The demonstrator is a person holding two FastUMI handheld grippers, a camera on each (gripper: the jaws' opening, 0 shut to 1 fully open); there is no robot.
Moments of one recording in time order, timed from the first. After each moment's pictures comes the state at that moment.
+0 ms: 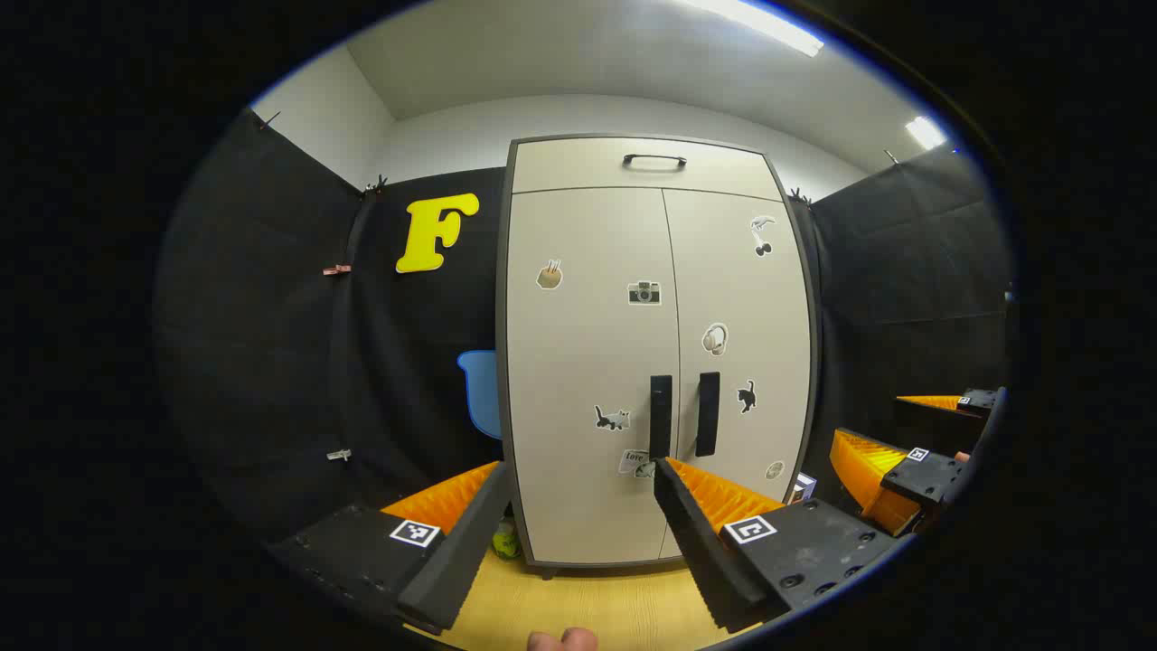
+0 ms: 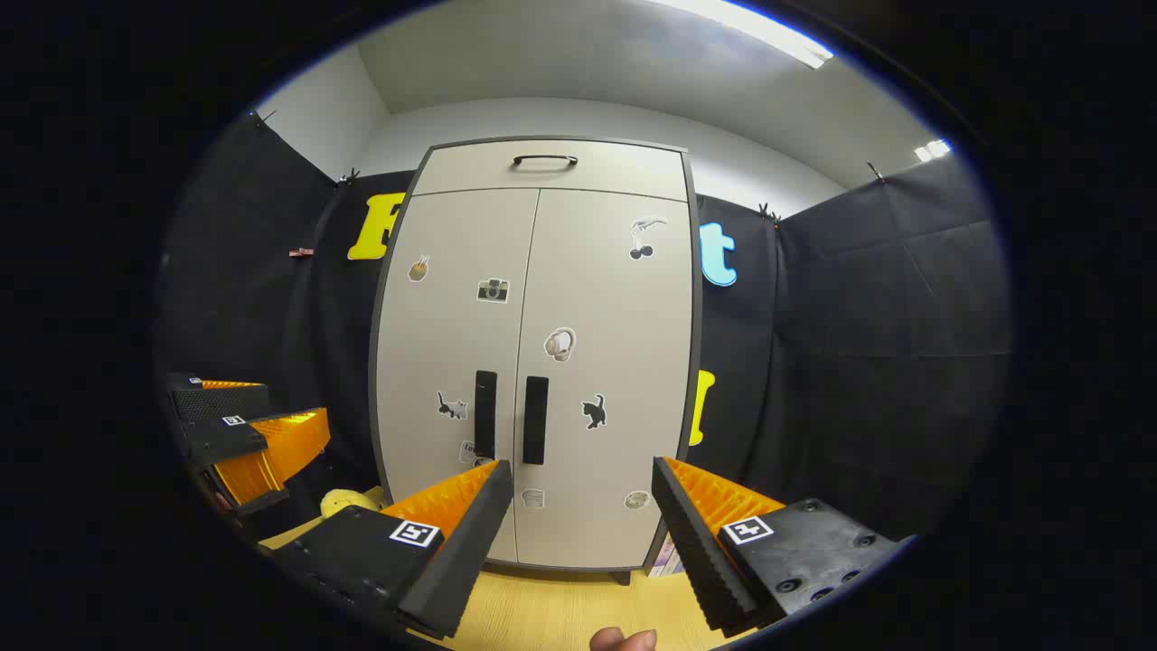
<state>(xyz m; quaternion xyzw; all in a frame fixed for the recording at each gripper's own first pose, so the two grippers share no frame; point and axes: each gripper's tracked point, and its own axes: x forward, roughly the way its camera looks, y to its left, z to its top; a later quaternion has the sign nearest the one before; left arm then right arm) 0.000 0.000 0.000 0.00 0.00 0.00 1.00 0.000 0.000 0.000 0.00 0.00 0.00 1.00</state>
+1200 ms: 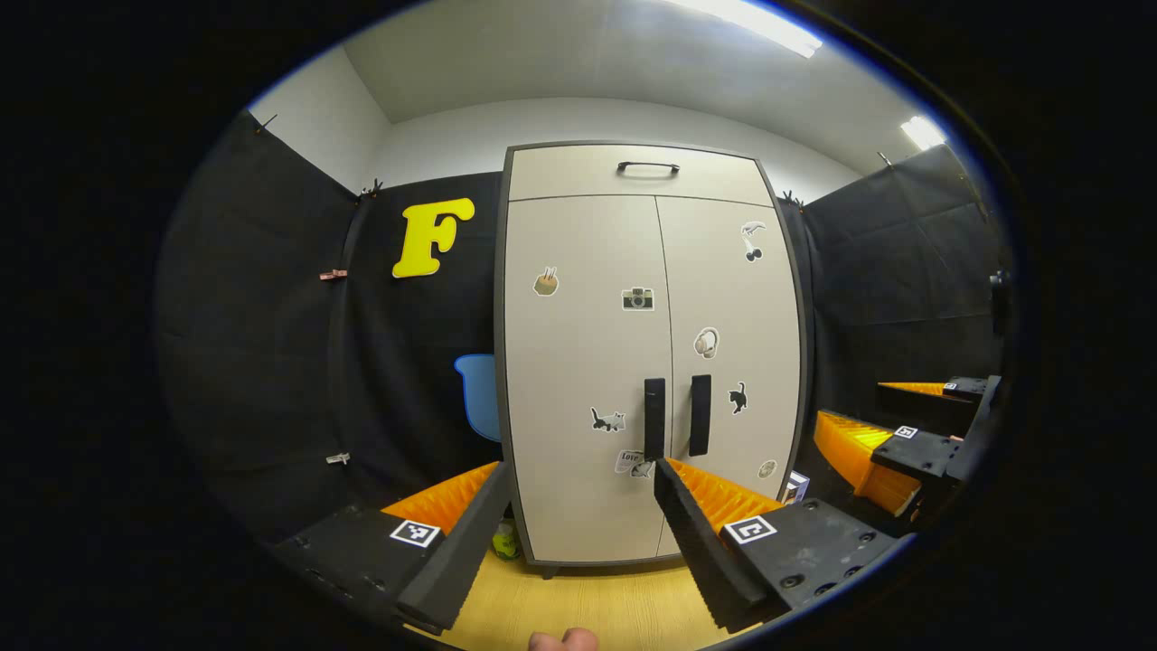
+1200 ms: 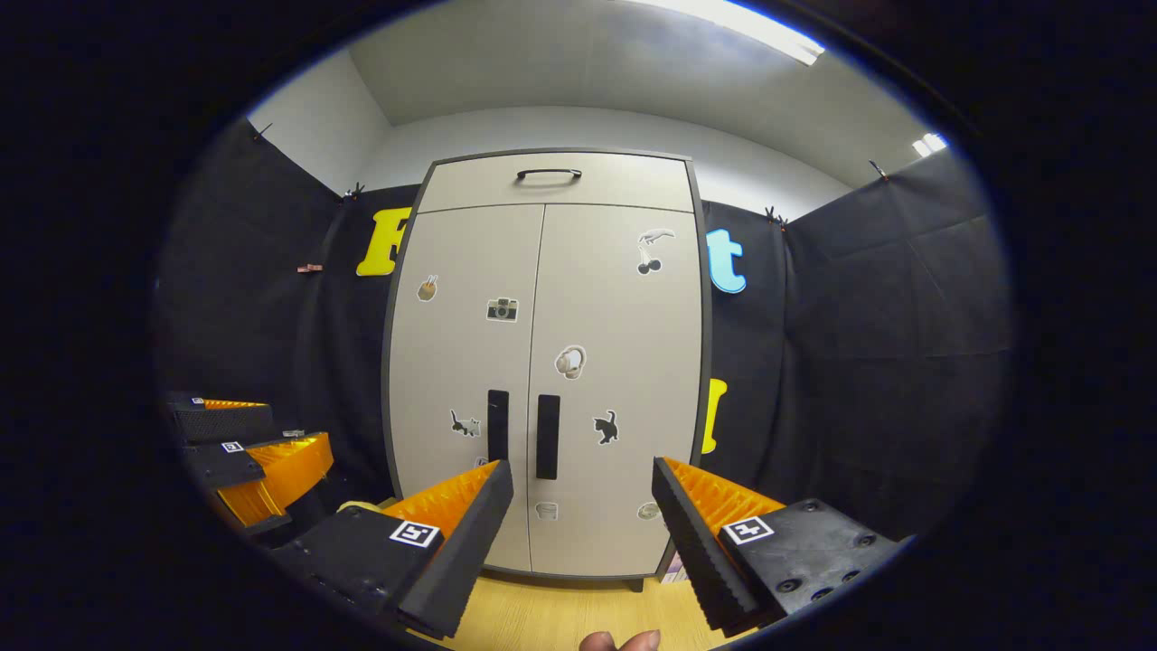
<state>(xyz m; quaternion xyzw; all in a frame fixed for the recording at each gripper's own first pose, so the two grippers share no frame) -0.011 -0.001 0.004 0.00 0.00 -0.02 1.00 0.010 0.012 0.017 0.01 -0.01 0.02 1.00</state>
